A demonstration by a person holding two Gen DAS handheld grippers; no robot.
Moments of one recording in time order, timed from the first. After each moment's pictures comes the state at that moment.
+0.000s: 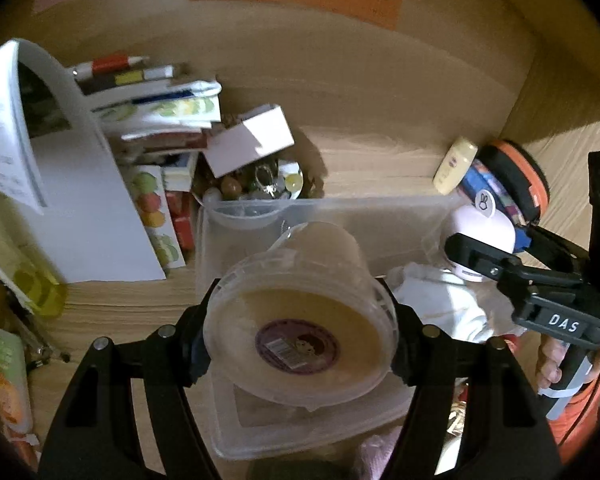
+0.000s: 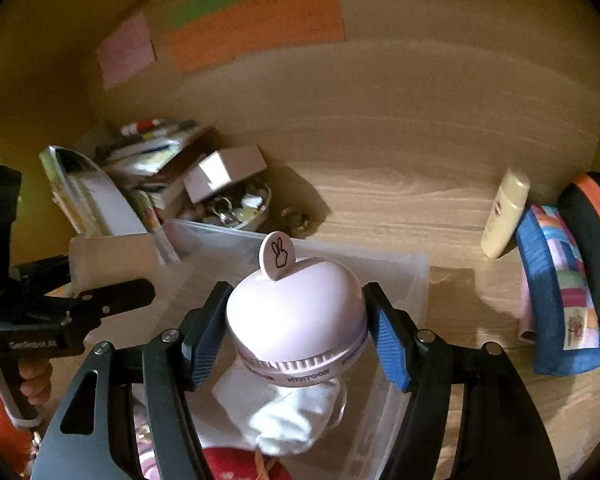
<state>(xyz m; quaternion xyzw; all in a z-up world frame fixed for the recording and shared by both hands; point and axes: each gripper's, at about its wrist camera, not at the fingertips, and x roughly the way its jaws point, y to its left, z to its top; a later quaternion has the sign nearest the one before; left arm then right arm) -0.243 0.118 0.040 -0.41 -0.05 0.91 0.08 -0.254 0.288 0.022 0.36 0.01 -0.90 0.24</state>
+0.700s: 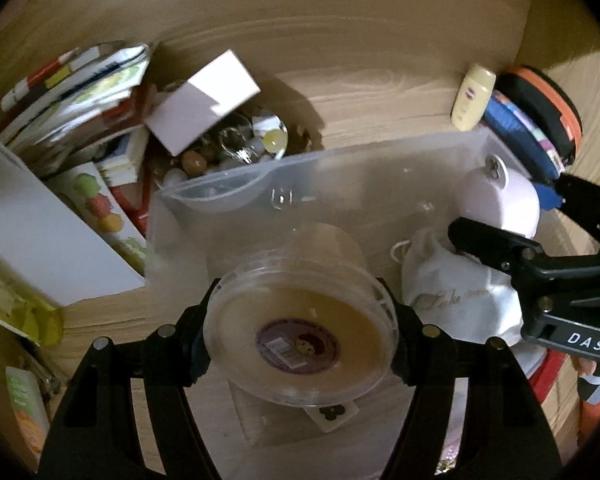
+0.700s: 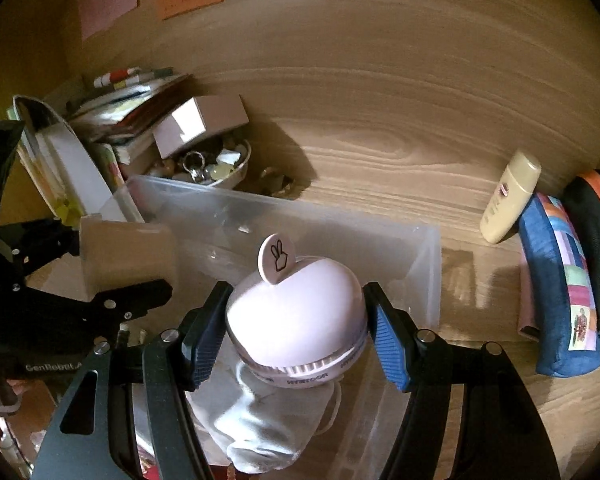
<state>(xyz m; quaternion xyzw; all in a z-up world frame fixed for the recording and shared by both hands) -0.273 0.151 0.003 -0.47 0.06 0.88 0.07 -0.267 0.272 -0.013 0.40 0.07 -0.89 0.20</state>
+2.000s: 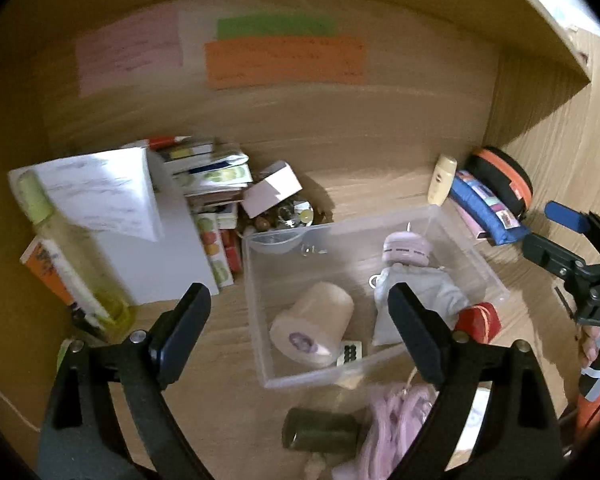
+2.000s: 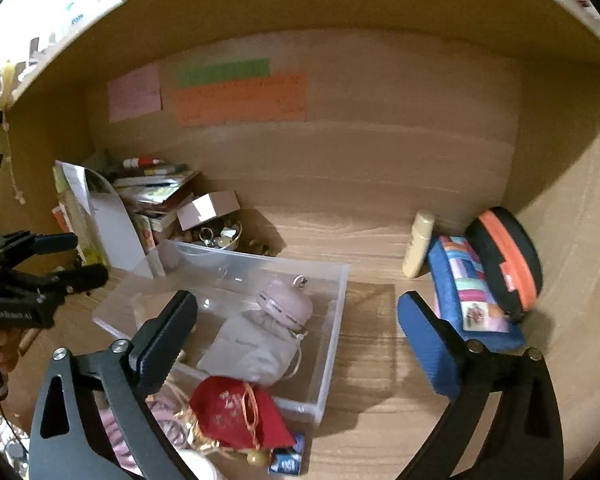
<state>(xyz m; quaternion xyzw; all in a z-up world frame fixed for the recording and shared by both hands) -0.168 0.113 0.097 -0.33 0.01 0.94 0.05 -0.170 0.330 0.069 0.26 0.04 -0.95 0.17</state>
